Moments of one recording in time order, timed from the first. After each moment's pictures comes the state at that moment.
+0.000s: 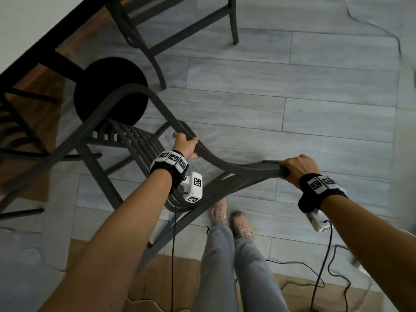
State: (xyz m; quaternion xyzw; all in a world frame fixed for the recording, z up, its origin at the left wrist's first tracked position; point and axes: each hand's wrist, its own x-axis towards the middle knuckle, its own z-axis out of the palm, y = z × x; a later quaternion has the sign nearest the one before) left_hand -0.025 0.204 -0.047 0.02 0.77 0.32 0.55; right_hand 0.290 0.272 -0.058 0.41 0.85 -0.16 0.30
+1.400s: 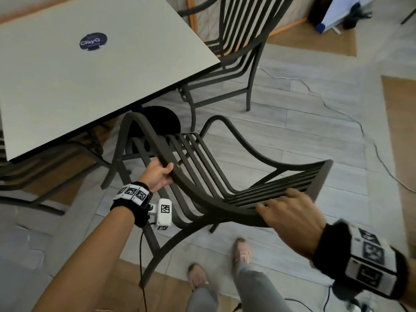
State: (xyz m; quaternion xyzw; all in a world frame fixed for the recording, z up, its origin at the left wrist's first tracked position) left_hand -0.101 -0.024 0.169 0.10 0.63 0.53 0.56; right_hand 0.225 0.044 0.299 0.17 0.98 0.08 0.12
